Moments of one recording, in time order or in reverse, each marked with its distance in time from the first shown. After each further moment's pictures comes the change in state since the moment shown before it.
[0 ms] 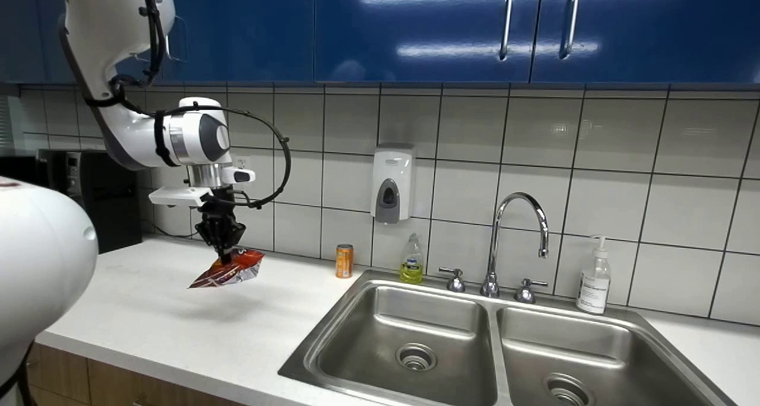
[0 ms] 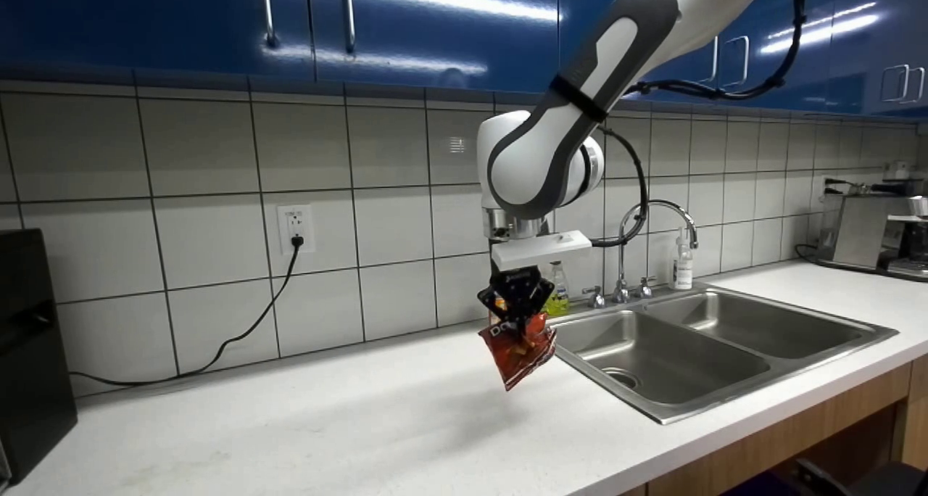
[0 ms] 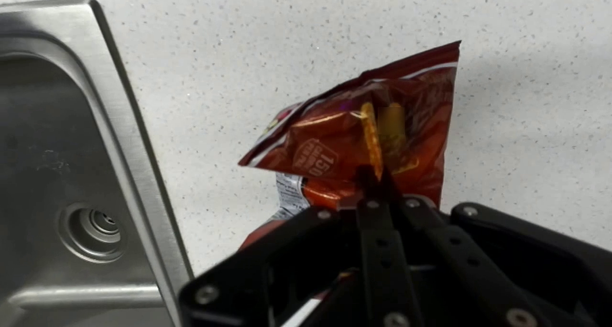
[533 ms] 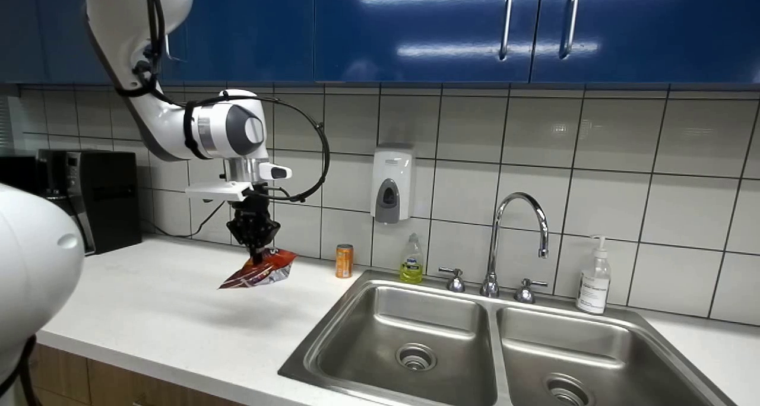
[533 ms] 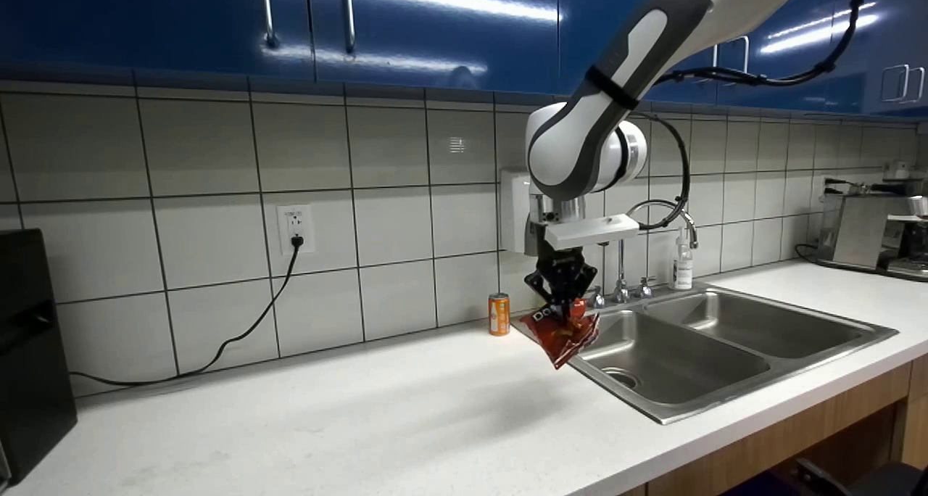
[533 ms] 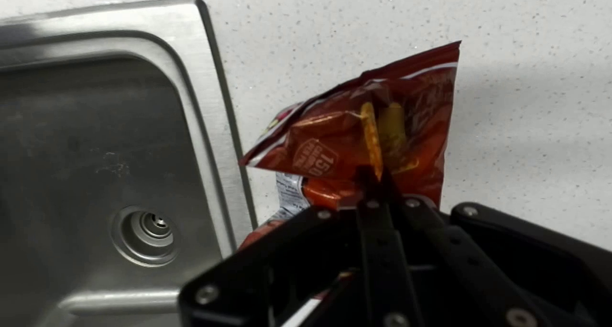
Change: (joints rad) arm -0.140 -0.088 -0.030 -0.060 0.045 -0.039 -0.204
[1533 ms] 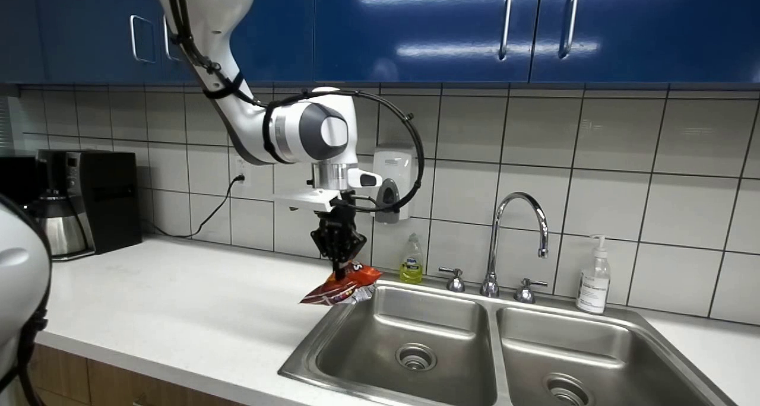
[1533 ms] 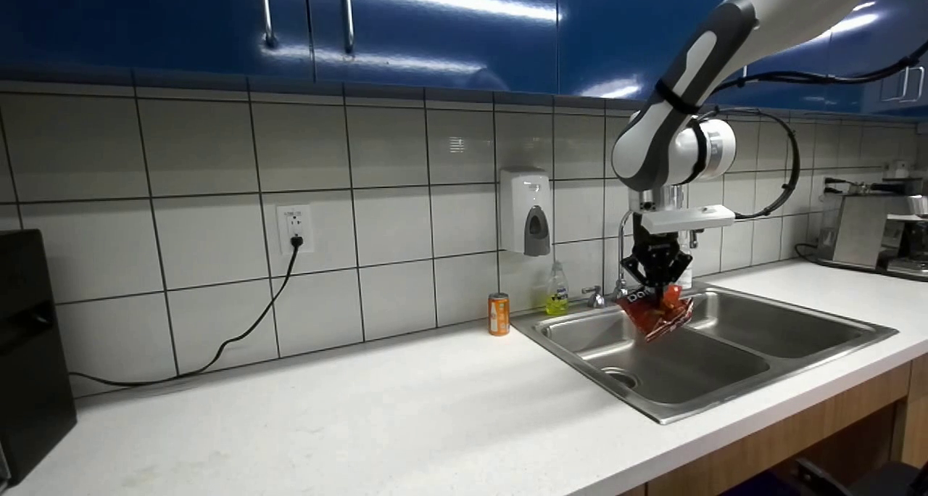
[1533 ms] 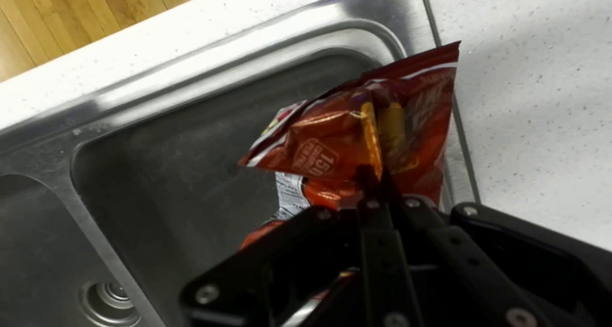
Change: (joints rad) arm -0.238 -0.018 -0.195 -0.014 0.000 0.005 -0.195
